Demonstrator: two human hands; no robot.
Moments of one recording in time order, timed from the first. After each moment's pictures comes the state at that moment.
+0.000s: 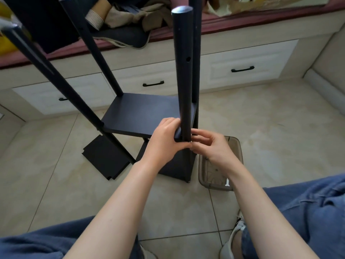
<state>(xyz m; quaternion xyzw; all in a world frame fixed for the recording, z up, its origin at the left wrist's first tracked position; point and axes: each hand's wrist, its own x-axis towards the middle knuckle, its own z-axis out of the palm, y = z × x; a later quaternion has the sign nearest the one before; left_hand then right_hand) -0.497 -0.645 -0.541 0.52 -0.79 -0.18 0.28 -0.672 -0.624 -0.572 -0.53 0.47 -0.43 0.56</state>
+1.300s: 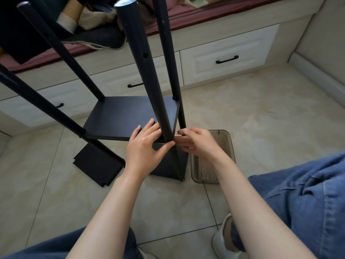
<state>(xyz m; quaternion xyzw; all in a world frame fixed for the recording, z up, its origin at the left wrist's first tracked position) -0.488 -0.633 -0.550 0.55 -0.80 -0.10 0.24 -0.670 -0.648 -0.595 -0.37 0.54 -0.43 0.62</state>
